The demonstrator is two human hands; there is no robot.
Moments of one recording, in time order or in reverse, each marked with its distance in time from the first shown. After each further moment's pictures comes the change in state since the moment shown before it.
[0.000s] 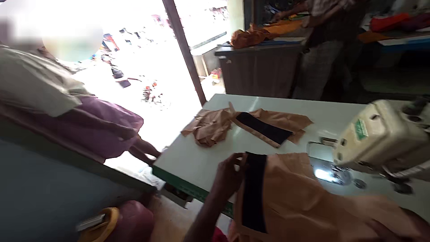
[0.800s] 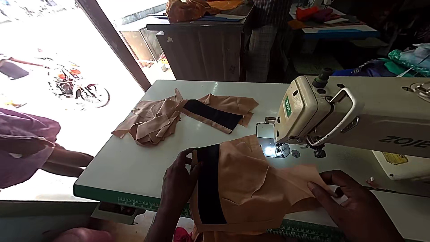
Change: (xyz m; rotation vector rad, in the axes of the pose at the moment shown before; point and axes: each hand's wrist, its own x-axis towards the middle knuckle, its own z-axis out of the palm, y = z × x) left_hand -0.008 -0.009 0.022 0.222 0.146 -0.003; right_hand -0.008 -0.001 0.001 -0.287 0.343 -0.138
